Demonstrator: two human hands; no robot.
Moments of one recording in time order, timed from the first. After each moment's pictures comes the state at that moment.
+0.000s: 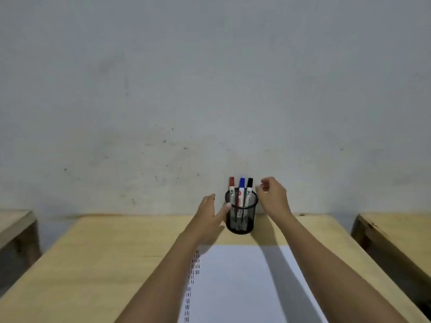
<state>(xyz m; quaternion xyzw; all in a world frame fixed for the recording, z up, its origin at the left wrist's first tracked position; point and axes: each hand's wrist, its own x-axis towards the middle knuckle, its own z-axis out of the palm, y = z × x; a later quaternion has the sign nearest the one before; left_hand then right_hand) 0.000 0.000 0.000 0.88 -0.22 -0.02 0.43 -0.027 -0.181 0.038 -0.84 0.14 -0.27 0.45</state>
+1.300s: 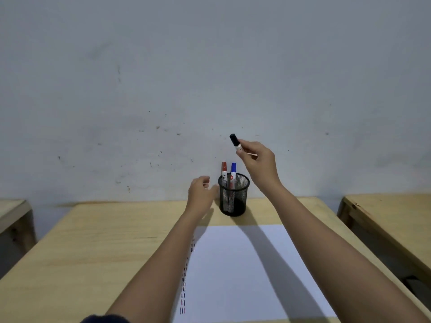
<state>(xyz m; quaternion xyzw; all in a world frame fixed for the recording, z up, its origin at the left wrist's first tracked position) -0.009 -0.011 0.014 0.81 -0.12 0.06 0.57 -0.054 -0.150 0.089 -0.78 -0.03 -0.37 0.51</state>
